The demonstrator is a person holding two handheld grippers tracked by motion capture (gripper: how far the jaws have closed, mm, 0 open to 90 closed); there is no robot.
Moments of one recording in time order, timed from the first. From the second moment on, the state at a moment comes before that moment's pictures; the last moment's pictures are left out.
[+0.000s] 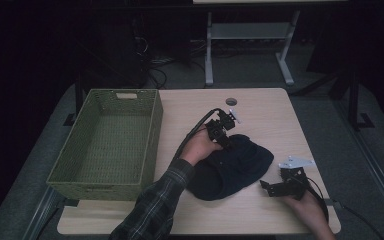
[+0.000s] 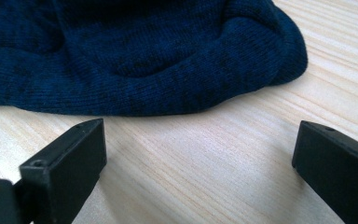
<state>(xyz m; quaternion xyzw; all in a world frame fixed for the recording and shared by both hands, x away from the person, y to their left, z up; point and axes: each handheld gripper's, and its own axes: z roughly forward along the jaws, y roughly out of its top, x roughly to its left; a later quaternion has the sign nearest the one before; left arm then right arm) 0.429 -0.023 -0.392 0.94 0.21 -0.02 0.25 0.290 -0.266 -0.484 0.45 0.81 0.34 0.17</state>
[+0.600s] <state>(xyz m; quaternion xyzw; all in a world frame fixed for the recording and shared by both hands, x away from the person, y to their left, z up) 0.455 -0.029 -0.436 0.94 0.25 -0.01 0.25 0.289 -0.266 -0.483 0.45 0.81 0.34 0.17</state>
